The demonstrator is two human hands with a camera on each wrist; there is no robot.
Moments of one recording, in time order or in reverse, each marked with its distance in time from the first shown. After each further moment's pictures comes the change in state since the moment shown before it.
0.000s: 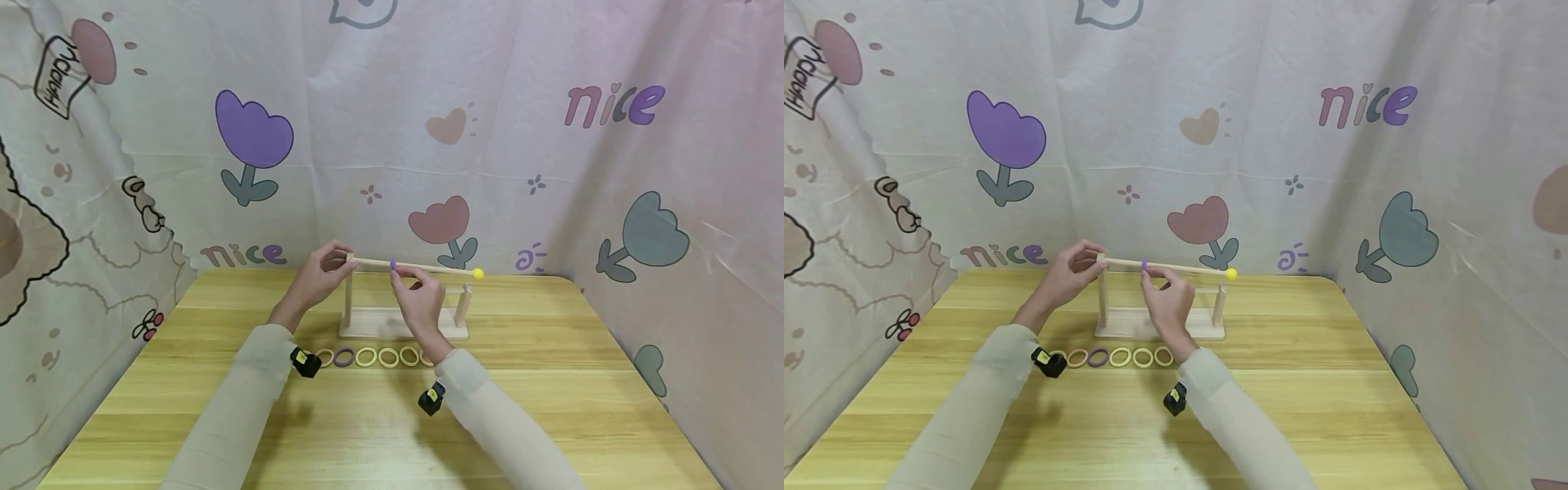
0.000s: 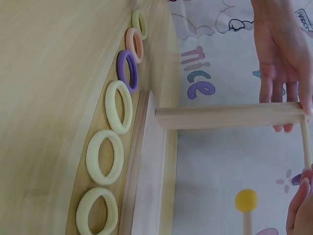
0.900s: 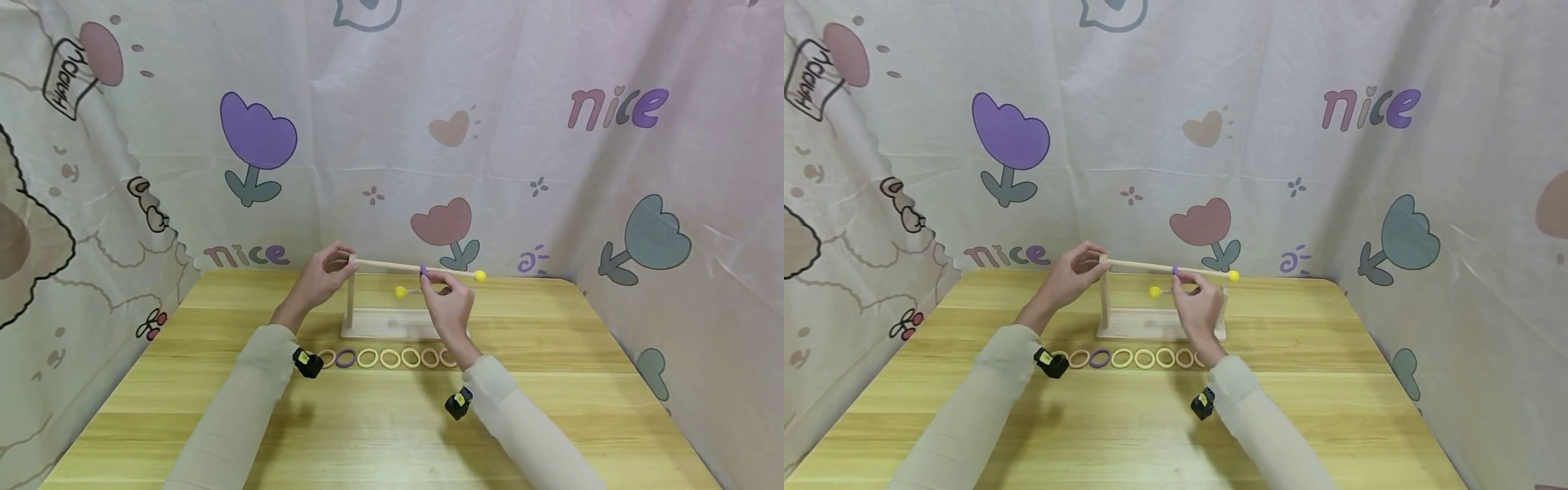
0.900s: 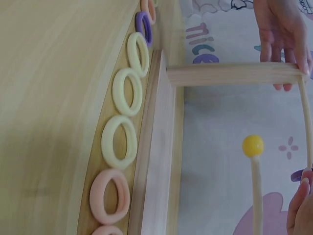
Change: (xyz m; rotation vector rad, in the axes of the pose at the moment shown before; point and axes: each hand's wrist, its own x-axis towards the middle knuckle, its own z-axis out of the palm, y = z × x) left_hand -0.001 0.000 -0.001 -0.003 0.000 -0.021; right_hand 0.009 0.022 -0.040 -0.016 0.041 0.002
